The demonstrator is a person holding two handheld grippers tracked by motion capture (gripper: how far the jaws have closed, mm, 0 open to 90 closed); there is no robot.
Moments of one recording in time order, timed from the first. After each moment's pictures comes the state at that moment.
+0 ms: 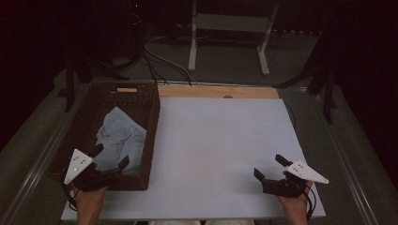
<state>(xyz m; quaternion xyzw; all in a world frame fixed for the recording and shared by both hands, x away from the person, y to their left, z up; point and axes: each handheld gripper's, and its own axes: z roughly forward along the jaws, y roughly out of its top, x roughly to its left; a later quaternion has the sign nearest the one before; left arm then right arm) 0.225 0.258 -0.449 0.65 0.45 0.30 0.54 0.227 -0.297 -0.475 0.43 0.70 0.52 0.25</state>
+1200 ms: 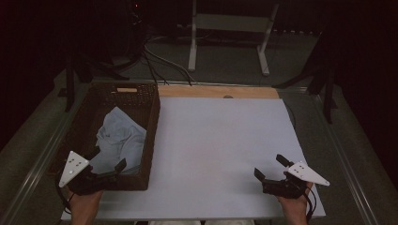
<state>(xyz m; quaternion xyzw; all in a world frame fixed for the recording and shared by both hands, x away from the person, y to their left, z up) 0.215 0.262 -0.438 0.66 0.45 0.30 0.52 0.224 -0.296 -0.474 0.43 0.69 0.52 0.26</state>
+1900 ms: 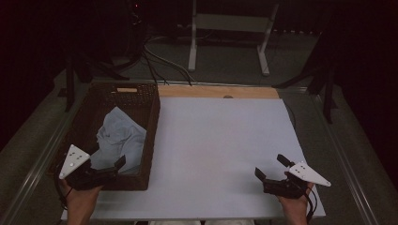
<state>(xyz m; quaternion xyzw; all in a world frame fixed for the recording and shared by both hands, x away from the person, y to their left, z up) 0.223 0.262 -0.423 0.68 0.46 0.29 0.50 0.223 -0.298 -0.473 0.43 0.68 0.53 0.26</state>
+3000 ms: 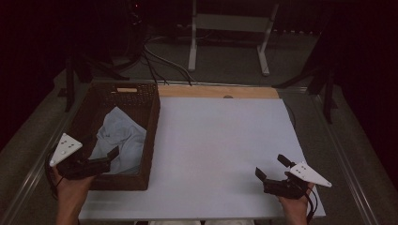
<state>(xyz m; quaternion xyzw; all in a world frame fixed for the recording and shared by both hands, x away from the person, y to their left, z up) 0.241 0.278 -0.402 0.69 0.45 0.29 0.49 0.222 -0.299 -0.473 0.43 0.68 0.53 0.26</state>
